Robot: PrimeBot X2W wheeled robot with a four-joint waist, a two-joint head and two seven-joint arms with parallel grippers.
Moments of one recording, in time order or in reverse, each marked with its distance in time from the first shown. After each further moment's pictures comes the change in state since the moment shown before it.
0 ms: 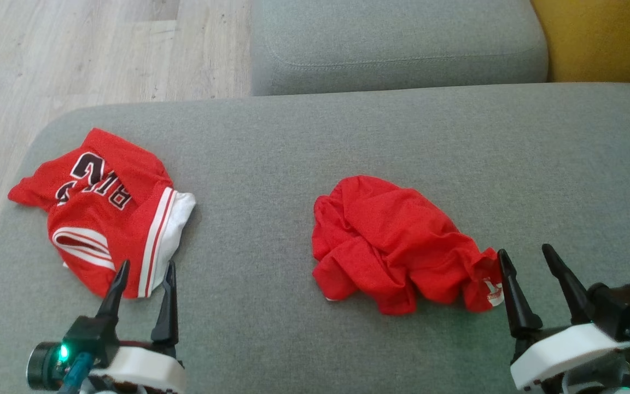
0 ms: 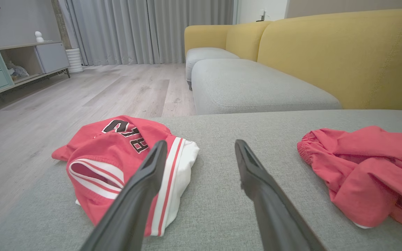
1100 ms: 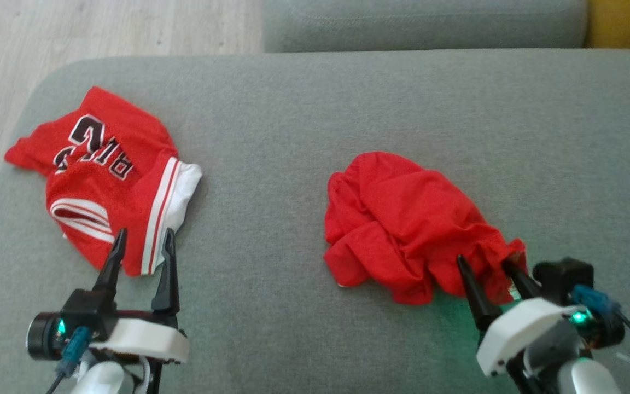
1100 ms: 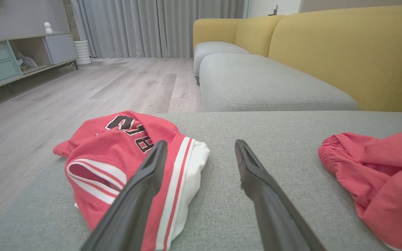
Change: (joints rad) left arm -0.081 -0.007 -0.003 -0.002 -0.010 0.012 -0.012; right arm -0.111 0.000 0.083 0.155 0.016 0.000 0.136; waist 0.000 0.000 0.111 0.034
